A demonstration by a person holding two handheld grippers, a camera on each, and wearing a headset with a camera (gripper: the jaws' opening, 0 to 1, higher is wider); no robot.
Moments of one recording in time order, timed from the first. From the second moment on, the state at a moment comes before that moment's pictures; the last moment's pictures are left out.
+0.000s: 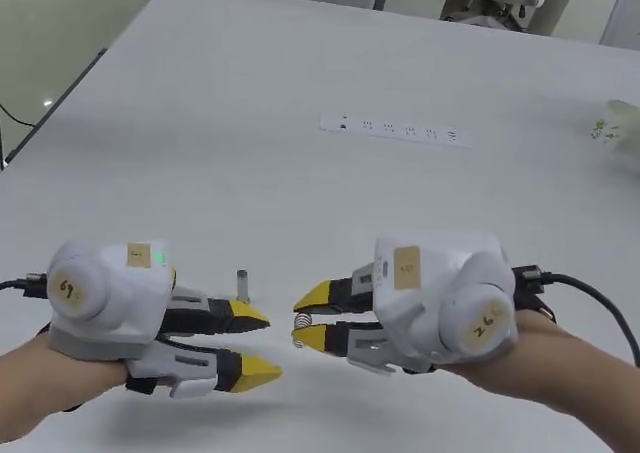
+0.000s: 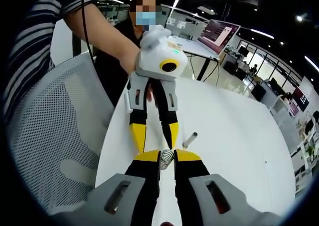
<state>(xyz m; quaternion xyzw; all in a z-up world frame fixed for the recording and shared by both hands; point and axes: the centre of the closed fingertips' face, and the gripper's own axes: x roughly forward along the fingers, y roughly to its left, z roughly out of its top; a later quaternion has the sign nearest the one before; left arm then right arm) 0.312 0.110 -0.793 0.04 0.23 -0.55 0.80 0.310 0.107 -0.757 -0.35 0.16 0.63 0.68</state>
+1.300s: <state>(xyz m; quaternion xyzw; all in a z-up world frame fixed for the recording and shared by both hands) 0.317 0.164 -0.793 0.02 0.23 -0.49 0.84 0.319 0.099 -0.766 -0.36 0.16 0.61 0.68</state>
